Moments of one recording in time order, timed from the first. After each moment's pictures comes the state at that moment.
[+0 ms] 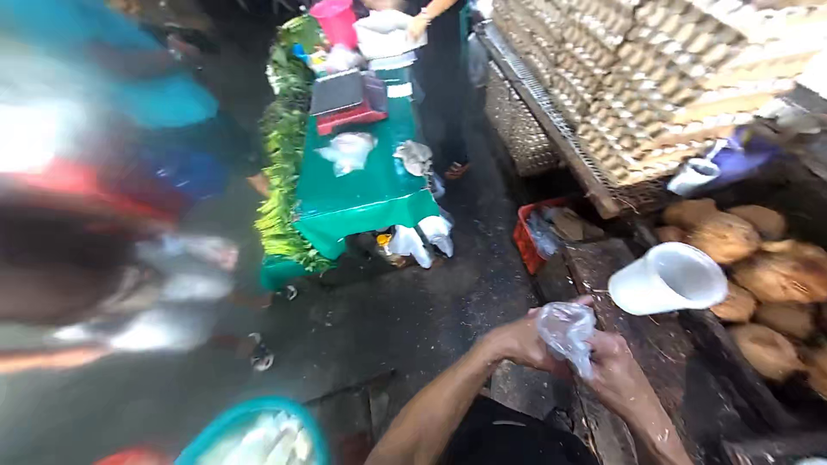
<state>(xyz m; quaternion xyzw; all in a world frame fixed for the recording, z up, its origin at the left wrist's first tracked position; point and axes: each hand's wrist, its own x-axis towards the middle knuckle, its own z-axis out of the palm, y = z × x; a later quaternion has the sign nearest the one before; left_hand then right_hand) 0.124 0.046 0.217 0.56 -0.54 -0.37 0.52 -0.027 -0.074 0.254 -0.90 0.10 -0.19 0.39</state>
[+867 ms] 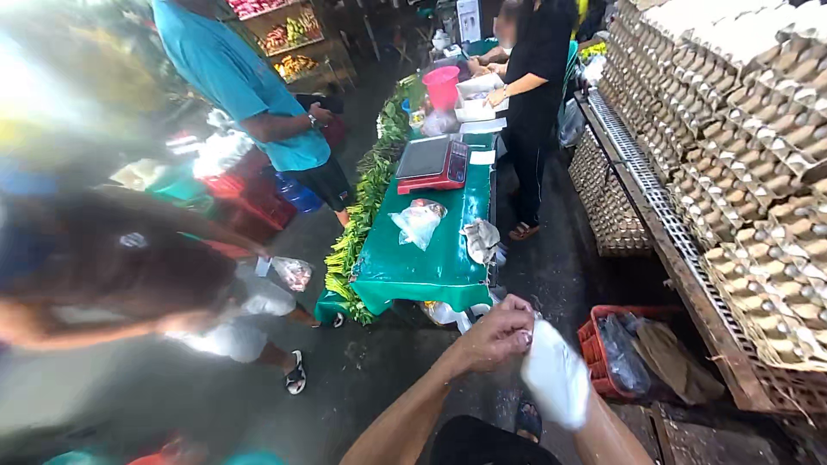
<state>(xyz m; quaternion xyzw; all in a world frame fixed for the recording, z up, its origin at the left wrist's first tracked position) 0.442 0.043 0.303 0.66 -0.49 -0.16 0.55 0.388 -0.122 0.293 -0.44 -0.05 0.12 0.89</state>
